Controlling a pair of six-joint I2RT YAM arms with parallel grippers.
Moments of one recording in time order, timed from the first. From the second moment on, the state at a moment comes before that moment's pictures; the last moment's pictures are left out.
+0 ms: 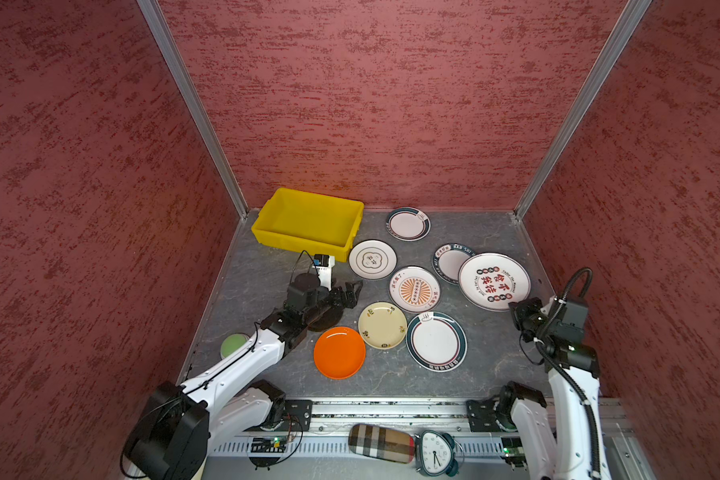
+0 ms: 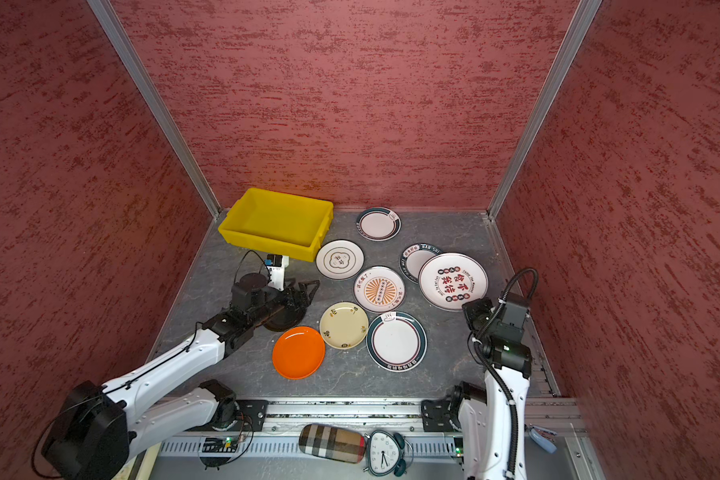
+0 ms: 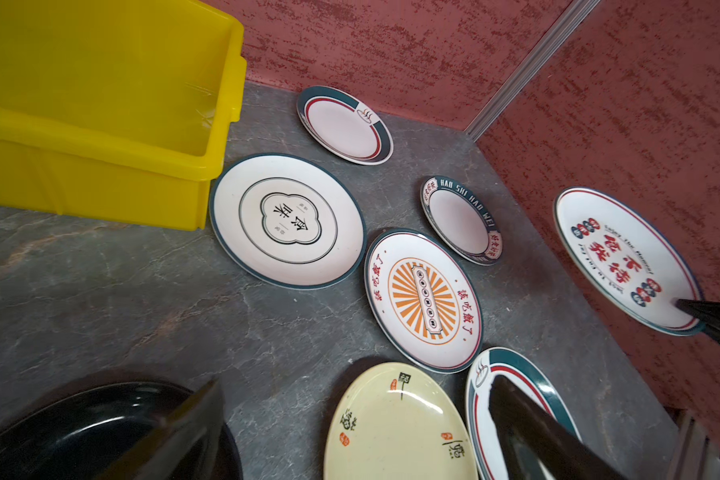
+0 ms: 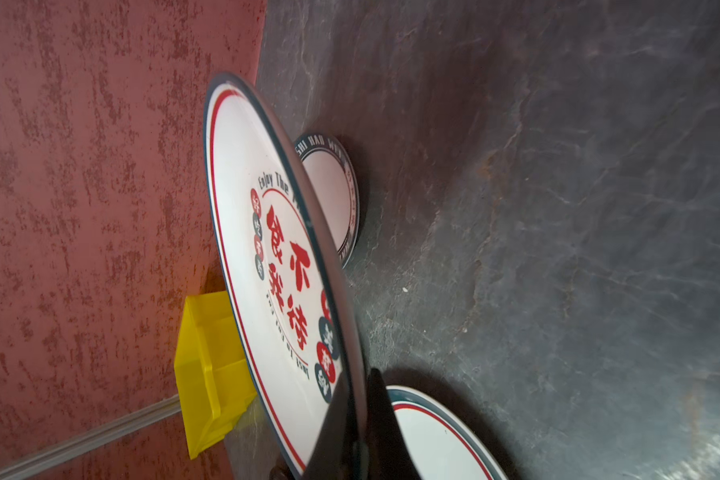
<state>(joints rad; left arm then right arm) -0.49 1.06 0.54 0.14 0.14 -0.47 -0.33 0.65 0.60 -0.64 -0.35 1.00</state>
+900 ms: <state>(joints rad) -0.57 1.15 0.70 0.14 0.27 -0.69 0.24 0.93 0.56 -0.08 -0.34 1.15</state>
